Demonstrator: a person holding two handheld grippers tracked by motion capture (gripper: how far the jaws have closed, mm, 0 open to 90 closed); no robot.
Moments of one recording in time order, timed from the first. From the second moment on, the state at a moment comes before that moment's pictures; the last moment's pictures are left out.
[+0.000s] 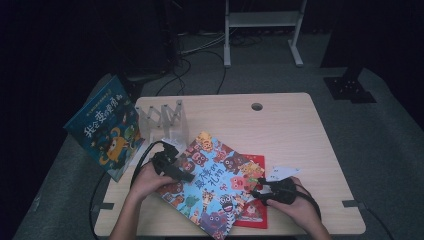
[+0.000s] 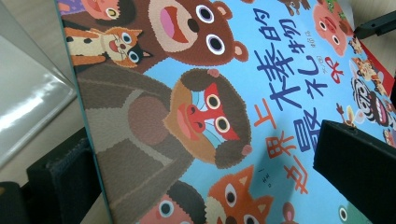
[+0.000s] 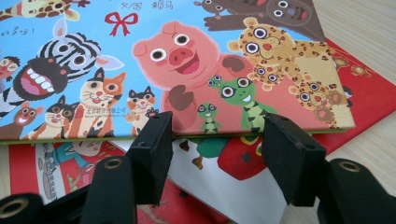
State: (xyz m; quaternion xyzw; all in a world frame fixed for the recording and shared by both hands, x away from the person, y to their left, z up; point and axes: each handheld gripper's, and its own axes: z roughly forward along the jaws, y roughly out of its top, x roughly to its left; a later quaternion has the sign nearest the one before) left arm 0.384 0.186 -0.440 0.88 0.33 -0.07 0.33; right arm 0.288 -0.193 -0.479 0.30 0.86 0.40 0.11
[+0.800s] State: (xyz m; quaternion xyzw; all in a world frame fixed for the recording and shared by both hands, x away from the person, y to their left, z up) left arm 0.389 0.182 -0.365 0.90 0.28 -0.05 0.34; right arm 0.290 -0.179 -0.479 0.30 0.86 0.40 0.13
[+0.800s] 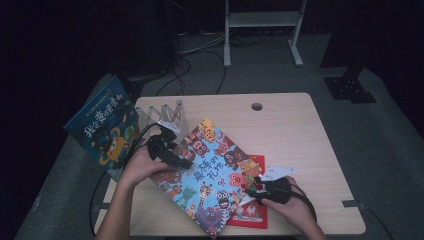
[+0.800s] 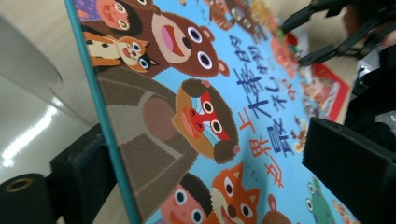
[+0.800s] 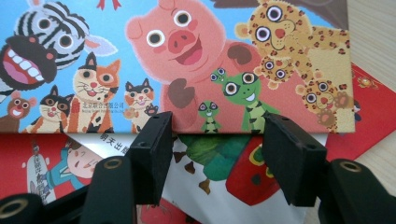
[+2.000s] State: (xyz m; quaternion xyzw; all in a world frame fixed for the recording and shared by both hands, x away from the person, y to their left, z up) left arm 0.393 0.152 -0.284 0.91 0.23 -0.02 0.34; right arm 0.292 -0.155 -0.477 0.34 0.85 0.39 0.14
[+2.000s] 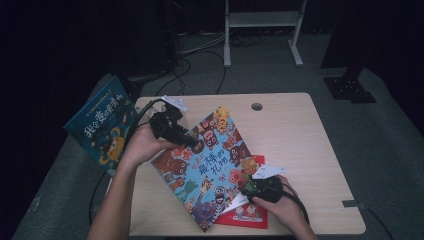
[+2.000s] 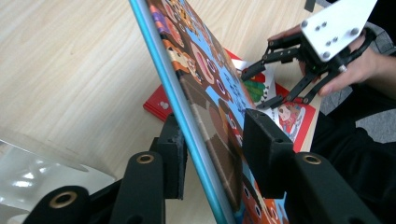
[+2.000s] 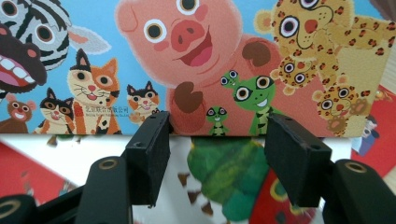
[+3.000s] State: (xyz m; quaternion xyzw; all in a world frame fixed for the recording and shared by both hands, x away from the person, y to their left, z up) left arm 0.393 0.116 -0.258 0.94 0.20 -0.01 0.29; right arm 0.300 -0.138 -0.480 0.32 0.85 0.41 0.14
